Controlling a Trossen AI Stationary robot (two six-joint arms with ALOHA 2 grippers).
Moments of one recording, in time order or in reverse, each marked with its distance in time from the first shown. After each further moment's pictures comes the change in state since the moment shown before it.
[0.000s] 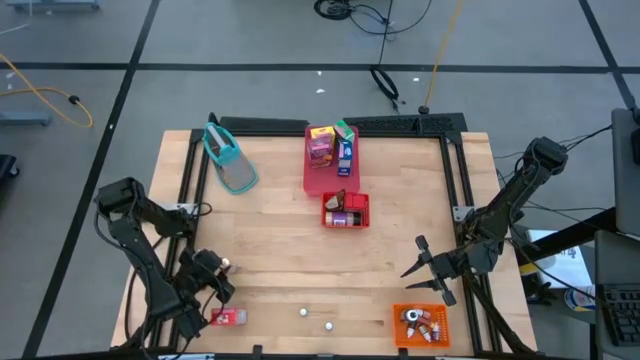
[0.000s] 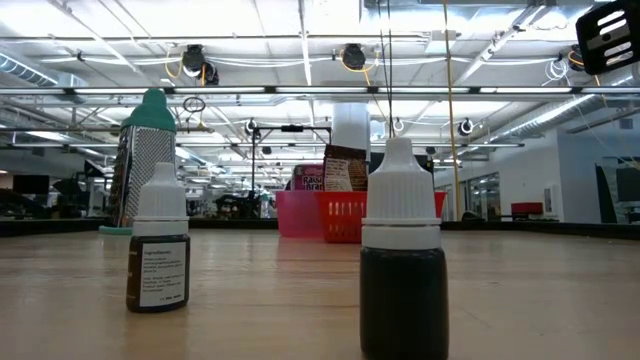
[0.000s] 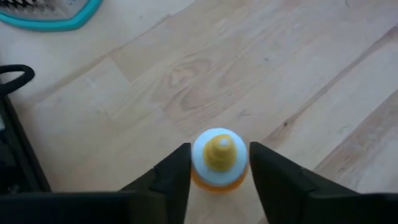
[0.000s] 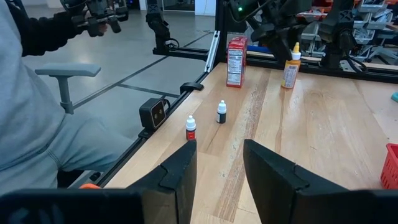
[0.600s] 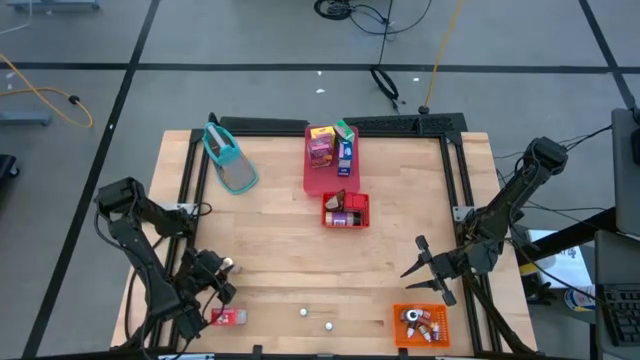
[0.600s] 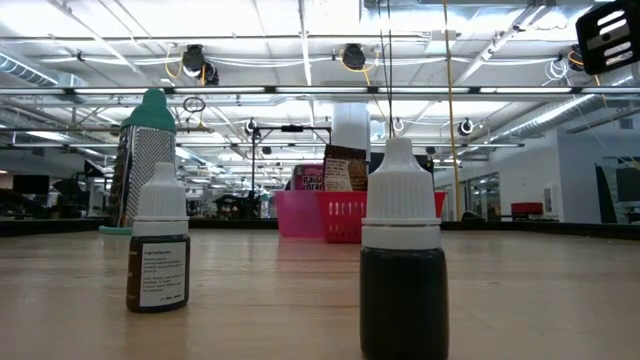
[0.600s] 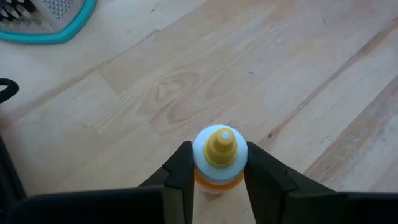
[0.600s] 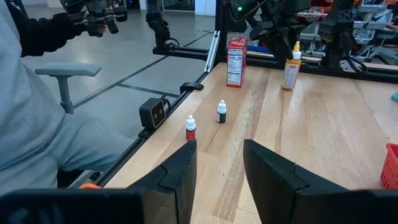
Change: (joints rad) left arm 0.000 0.000 0.000 0.016 -0.067 0.005; right arm 0.000 0.000 0.000 0.000 0.000 -0.001
